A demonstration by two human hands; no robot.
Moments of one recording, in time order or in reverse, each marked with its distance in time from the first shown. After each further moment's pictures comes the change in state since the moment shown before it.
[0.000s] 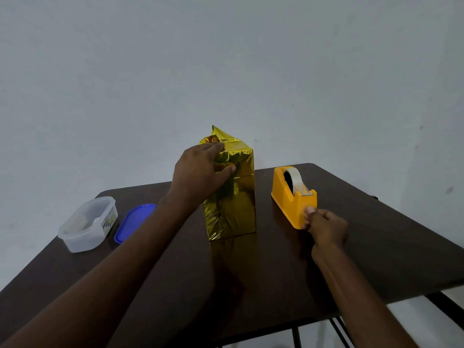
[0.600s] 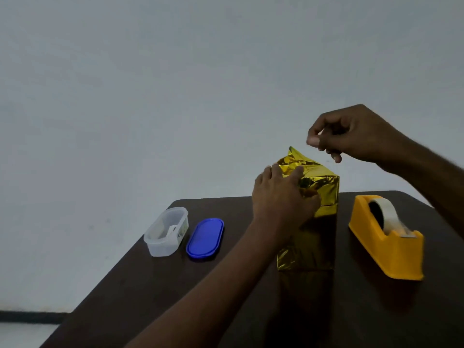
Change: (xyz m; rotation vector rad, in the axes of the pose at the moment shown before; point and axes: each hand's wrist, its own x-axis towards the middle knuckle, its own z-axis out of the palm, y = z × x) left_hand -0.008 0.024 -0.007 0.029 -0.070 -0.178; right_hand -0.029 -0.213 0.080 -0.364 -0.941 -1.071
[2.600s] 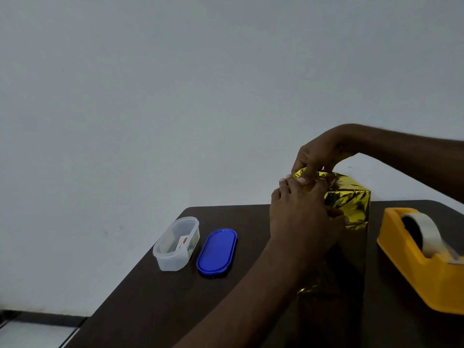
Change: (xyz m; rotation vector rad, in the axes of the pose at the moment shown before) left_hand 0.008 -0.004 -0.009 0.011 -0.163 0.002; right_hand 0.131 0.046 0.059 -0.201 -1.054 0.388
